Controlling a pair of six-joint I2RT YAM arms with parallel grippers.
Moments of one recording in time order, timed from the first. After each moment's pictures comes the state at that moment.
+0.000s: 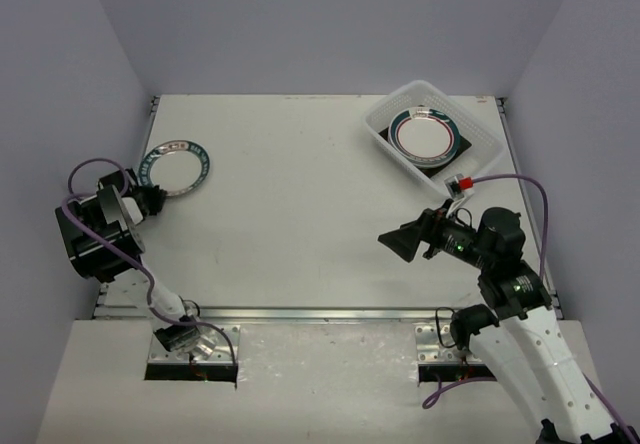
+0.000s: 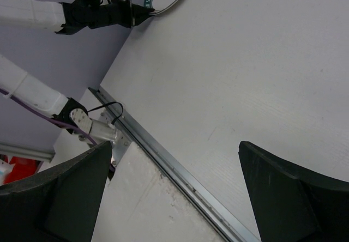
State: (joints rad) left arm 0.56 1.79 0.79 0.22 0.15 -1.03; right arm 0.29 0.49 0.55 -0.31 -0.58 0.52
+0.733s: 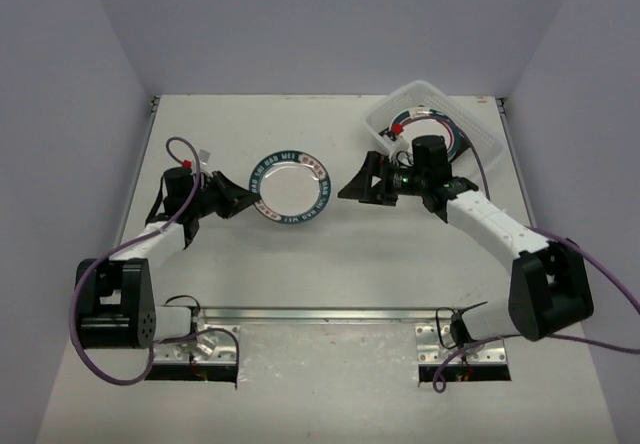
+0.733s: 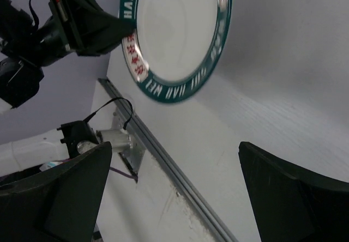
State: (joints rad) left arm 0.05 1.28 0.53 0.21 0.69 -0.86; right arm 0.35 1.42 0.89 -0.06 -0.69 0.60
